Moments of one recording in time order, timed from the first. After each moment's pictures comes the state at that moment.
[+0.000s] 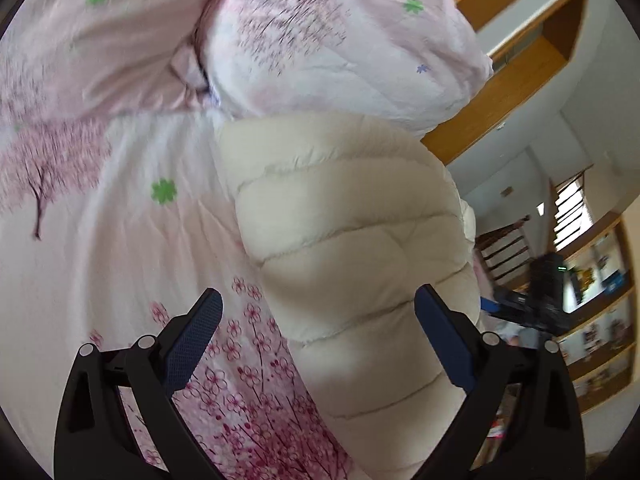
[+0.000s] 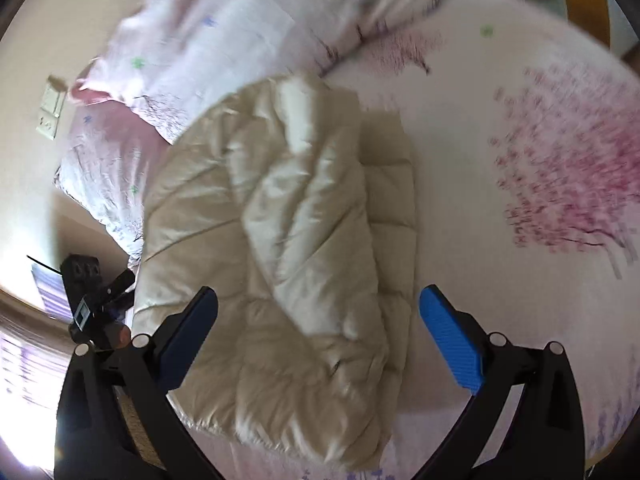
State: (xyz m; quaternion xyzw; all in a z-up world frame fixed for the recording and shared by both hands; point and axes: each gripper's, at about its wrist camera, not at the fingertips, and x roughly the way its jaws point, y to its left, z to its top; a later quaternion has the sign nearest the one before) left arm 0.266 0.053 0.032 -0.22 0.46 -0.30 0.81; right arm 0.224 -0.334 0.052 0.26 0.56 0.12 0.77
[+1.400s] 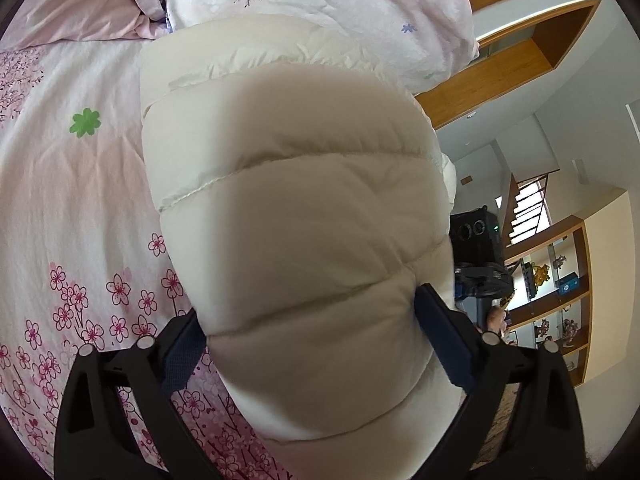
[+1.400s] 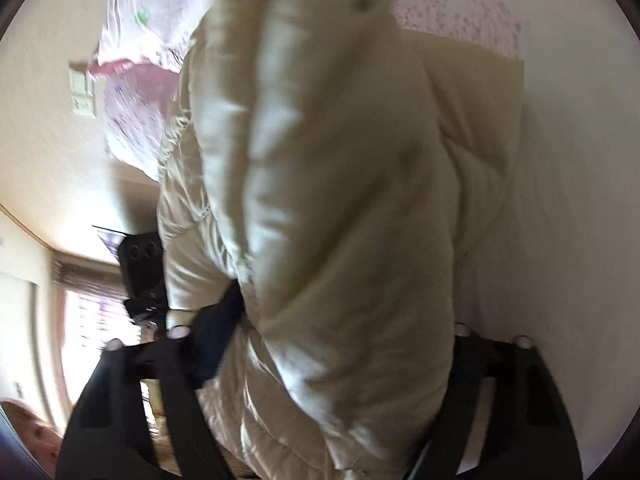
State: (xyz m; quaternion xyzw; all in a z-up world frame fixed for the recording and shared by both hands) left arm 0.273 0.017 0.007 -0.26 0.49 -0.37 0.75; right arm 0.290 -0.283 -0.023 0.33 0.61 0.28 0.66
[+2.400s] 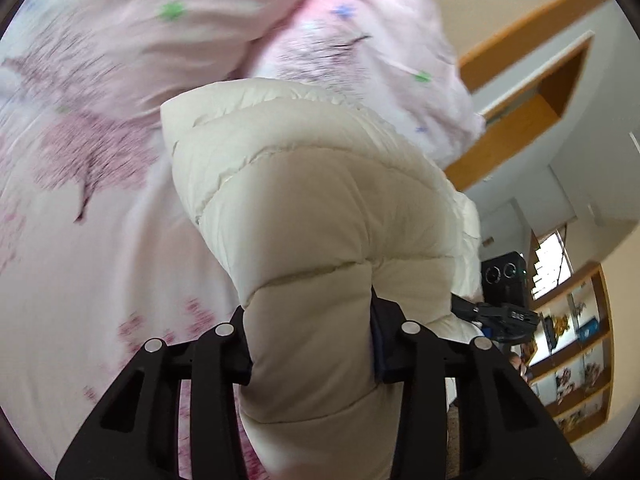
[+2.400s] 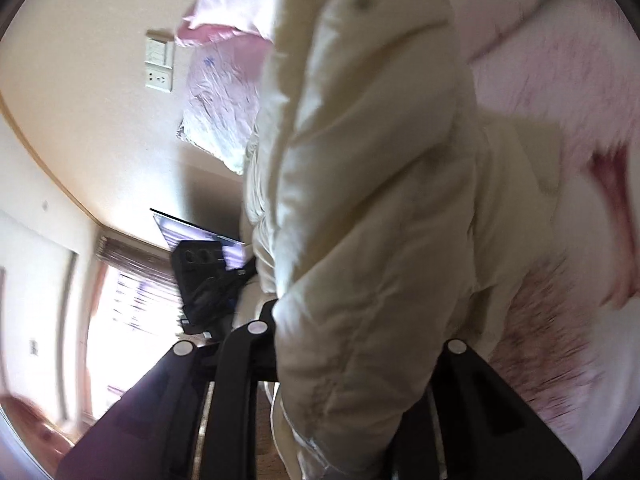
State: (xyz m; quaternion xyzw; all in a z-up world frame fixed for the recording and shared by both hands) left arm 0.244 0.107 0.043 -0.30 0.41 -0.27 0.82; right arm 0.311 -0.217 0.014 0.36 0.55 0.38 0.65
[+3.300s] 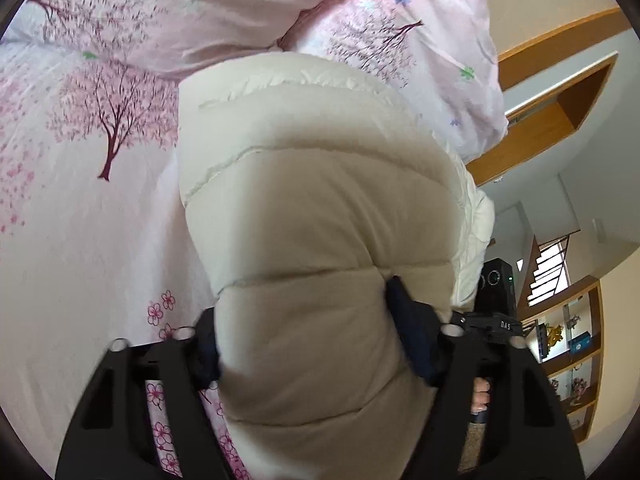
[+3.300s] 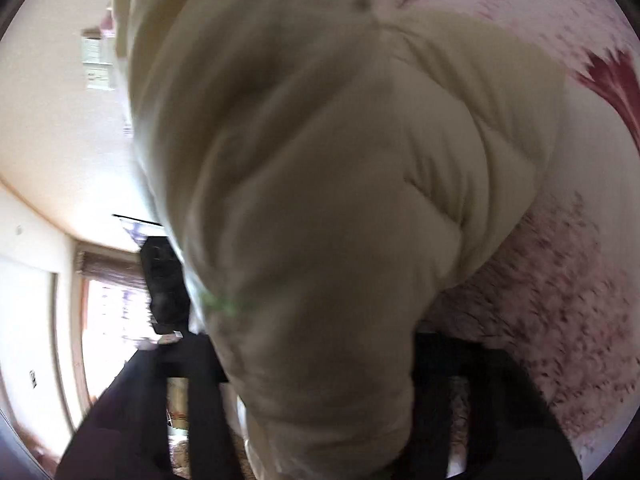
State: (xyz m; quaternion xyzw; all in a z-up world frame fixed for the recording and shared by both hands) left arm 0.252 0.119 0.013 -0.32 0.44 -0.27 0.80; right arm 0.319 -0.227 -0.042 0.35 0.59 0.35 0.64
